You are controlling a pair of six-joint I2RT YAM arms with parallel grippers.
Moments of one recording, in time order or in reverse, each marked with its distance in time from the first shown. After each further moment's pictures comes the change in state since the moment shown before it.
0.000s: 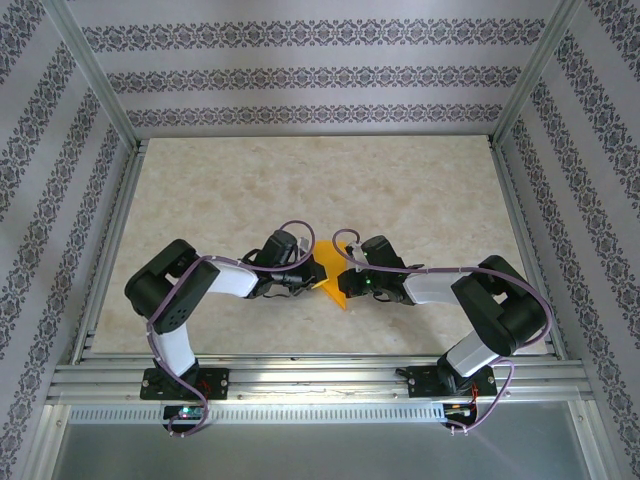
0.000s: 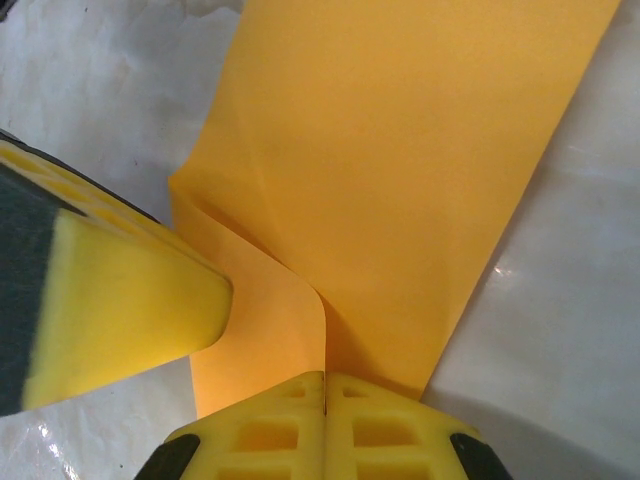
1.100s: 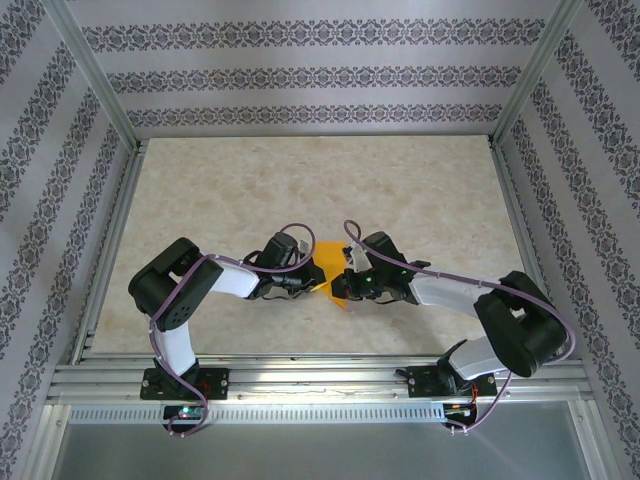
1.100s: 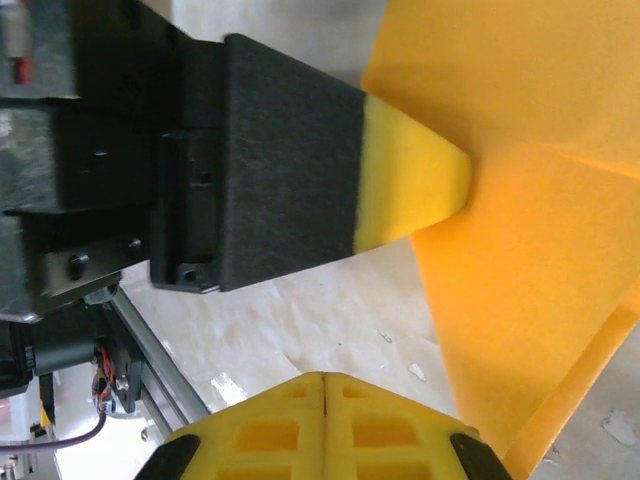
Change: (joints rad) left arm 0.000 0.020 -0.006 -0.005 -0.002 0.009; right arm 0.030 -0.122 0.056 -0.204 -0.233 0.232
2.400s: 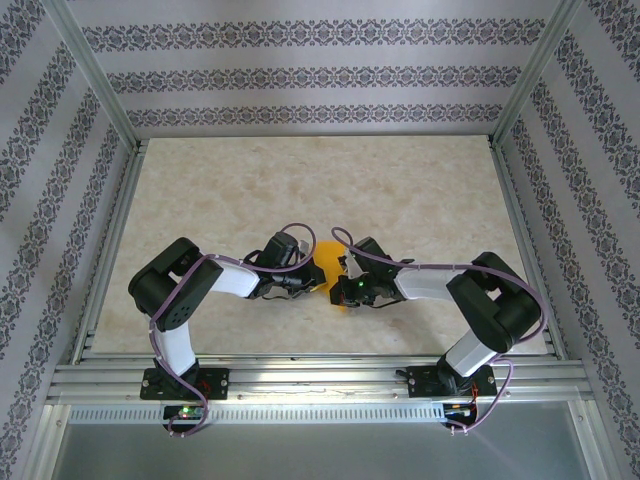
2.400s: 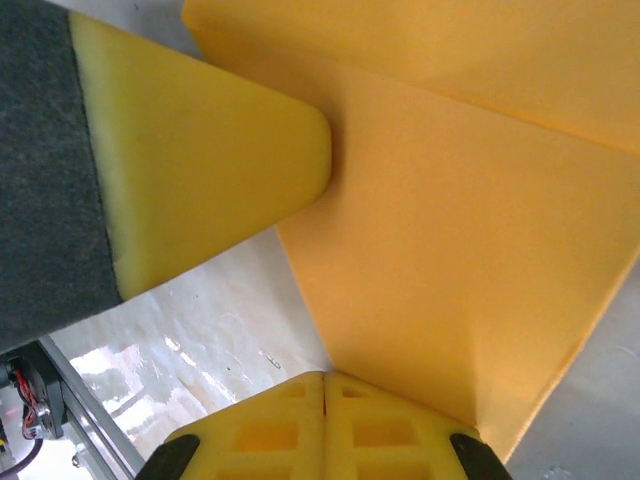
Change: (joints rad) left arm 0.000 0.000 0.007 -0.016 0.000 0.018; right arm 0.035 0.152 0.026 -0.021 0.061 0.007
